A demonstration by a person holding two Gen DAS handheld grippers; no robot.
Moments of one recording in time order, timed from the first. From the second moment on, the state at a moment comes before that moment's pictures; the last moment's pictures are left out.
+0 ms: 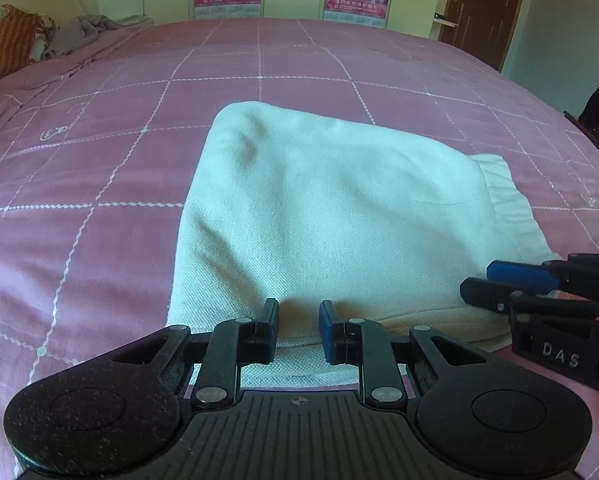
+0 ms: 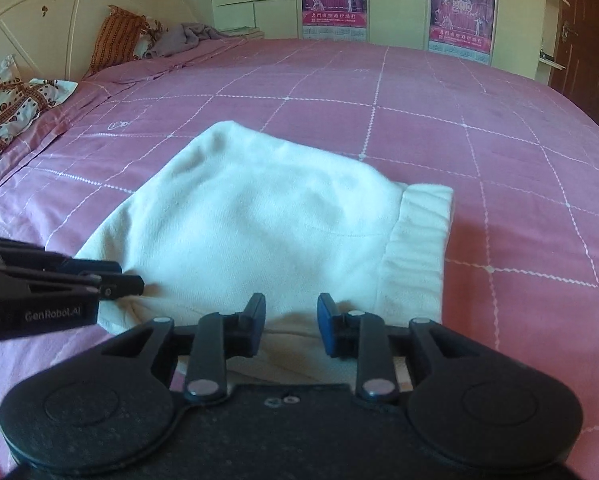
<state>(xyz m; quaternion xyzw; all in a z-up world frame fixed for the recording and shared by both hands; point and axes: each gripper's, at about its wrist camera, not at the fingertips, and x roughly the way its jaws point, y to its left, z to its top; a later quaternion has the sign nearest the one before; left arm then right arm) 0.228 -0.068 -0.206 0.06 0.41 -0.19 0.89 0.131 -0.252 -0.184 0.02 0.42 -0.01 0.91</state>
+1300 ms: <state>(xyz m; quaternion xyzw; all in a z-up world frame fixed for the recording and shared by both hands) 0.296 -0.007 -0.218 -0.04 0.48 -0.17 0.86 0.121 -0.293 -0.167 0.10 0.44 -0.05 0.89</state>
